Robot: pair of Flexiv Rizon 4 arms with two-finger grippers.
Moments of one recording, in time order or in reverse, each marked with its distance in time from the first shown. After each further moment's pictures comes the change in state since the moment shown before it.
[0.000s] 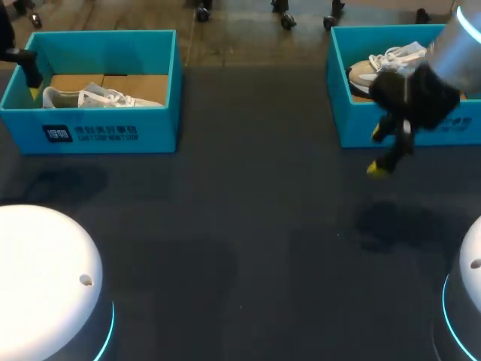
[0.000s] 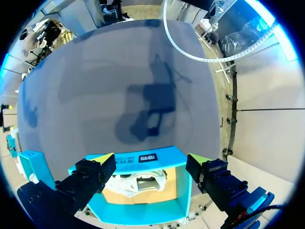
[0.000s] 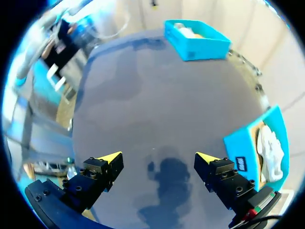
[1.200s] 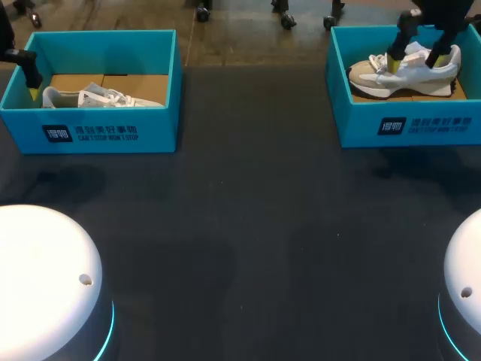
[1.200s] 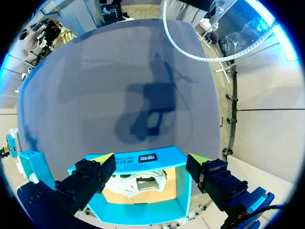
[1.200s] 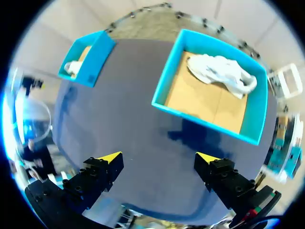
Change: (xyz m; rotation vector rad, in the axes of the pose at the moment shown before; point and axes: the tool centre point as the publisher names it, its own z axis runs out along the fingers) left arm 0.000 -0.001 0.000 -0.002 0.000 0.000; right arm -0.147 -0.001 -0.079 0.197 -0.078 0.935
